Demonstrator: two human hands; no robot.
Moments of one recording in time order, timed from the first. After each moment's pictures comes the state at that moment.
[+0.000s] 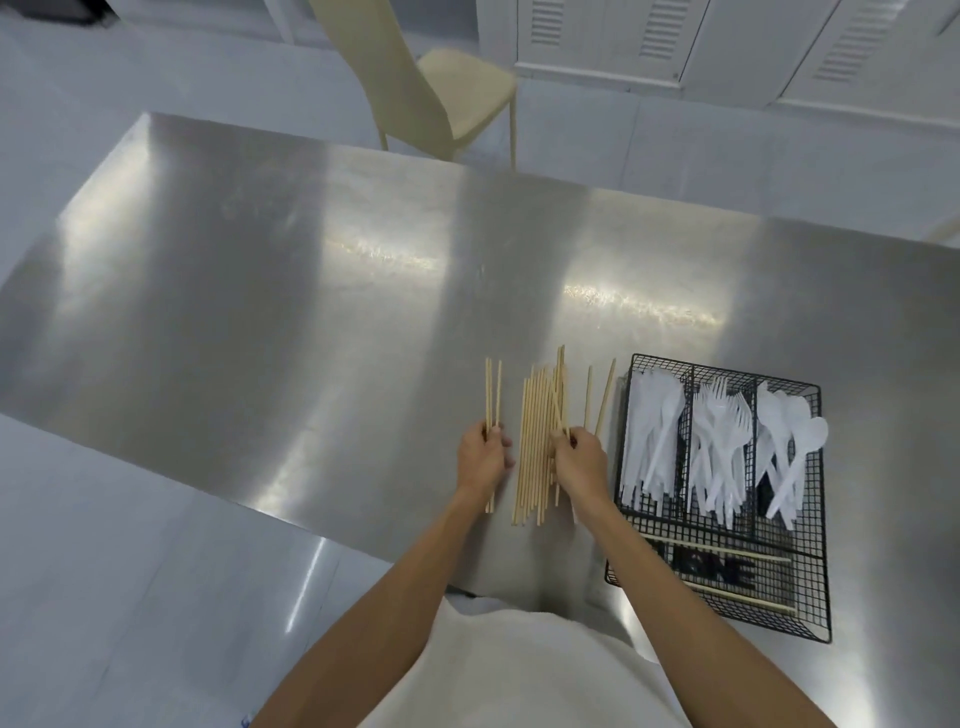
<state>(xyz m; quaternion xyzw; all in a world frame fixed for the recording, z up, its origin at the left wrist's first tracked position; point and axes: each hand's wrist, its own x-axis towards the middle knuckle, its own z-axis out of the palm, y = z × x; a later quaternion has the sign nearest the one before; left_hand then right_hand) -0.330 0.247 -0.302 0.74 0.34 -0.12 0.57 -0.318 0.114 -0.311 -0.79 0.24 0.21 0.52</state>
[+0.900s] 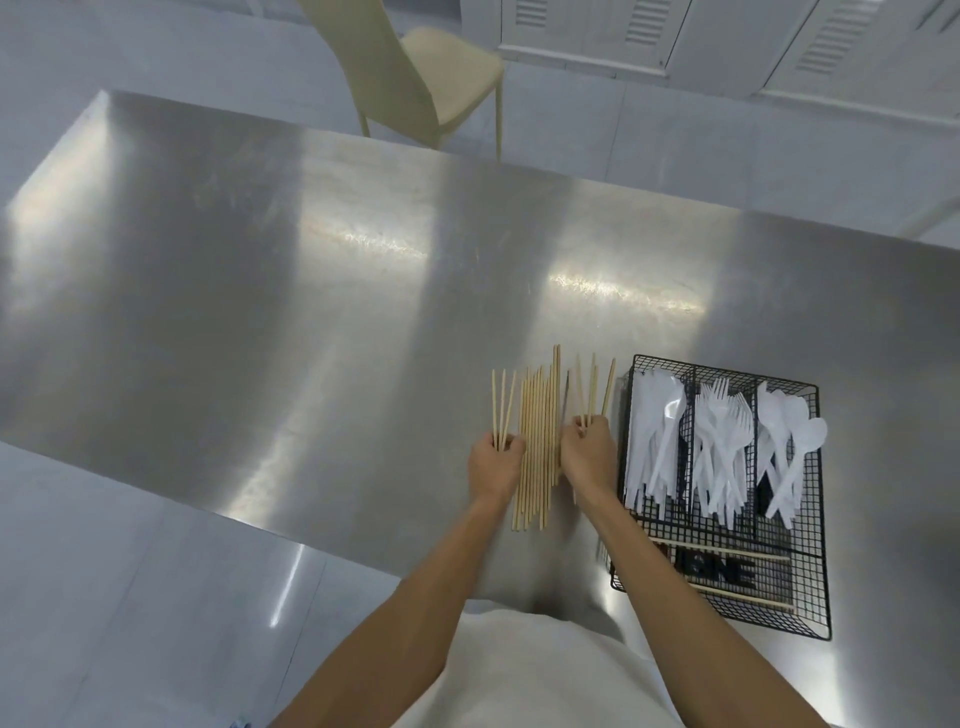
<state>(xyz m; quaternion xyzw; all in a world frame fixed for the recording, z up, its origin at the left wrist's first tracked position) -0.326 0.236 -0.321 0.73 0.37 -0.14 0.55 -0.301 0.119 -0.313 -0.83 0.28 0.15 0.46</state>
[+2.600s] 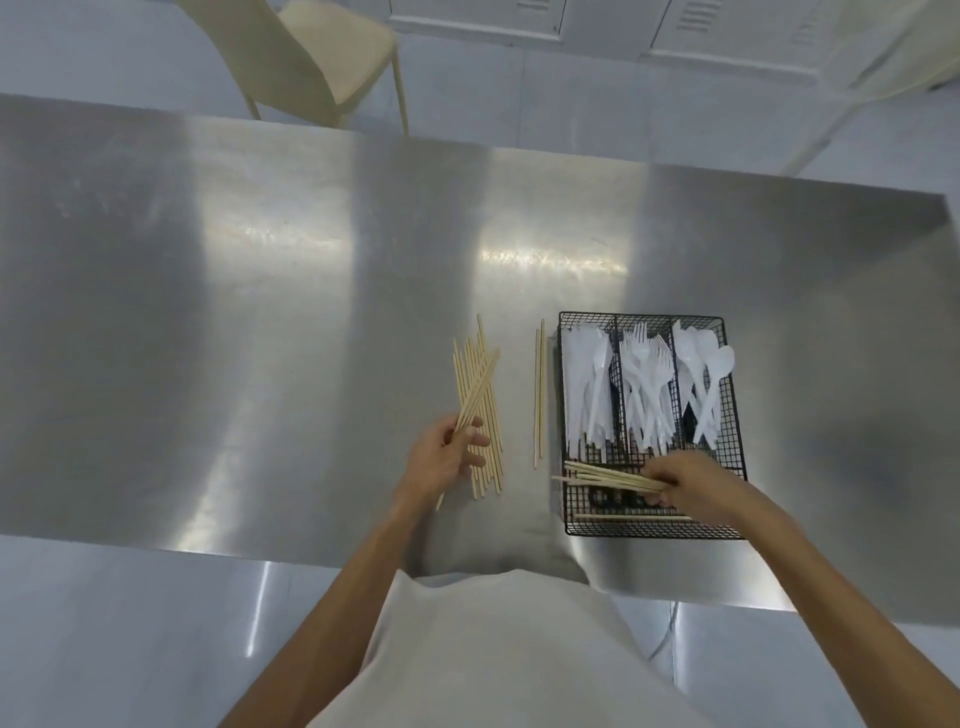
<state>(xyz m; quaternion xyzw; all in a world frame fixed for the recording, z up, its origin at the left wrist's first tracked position) -0.350 0.260 -0.297 0.70 0.17 -0.25 0.65 -0.375 -0.079 -0.231 -0.88 0.02 0.44 0.19</state>
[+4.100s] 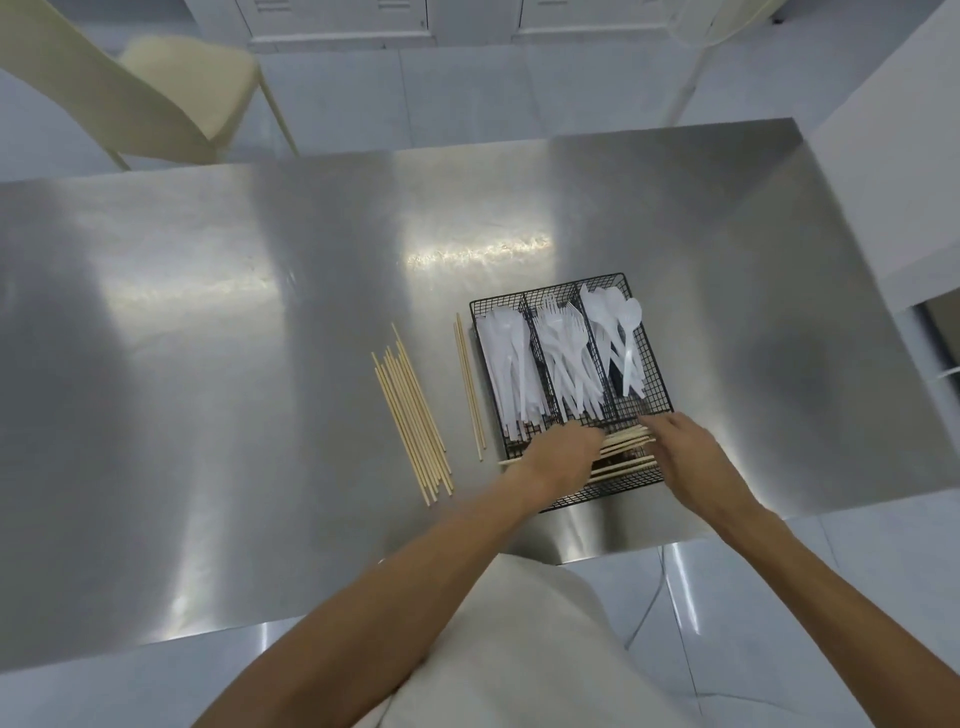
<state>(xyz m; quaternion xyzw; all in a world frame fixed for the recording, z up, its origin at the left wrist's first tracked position) -0.365 0.061 -0.261 0.85 -0.40 -0.29 0.18 -0.458 -0.124 -0.251 -0.97 0.10 0.08 0.19</state>
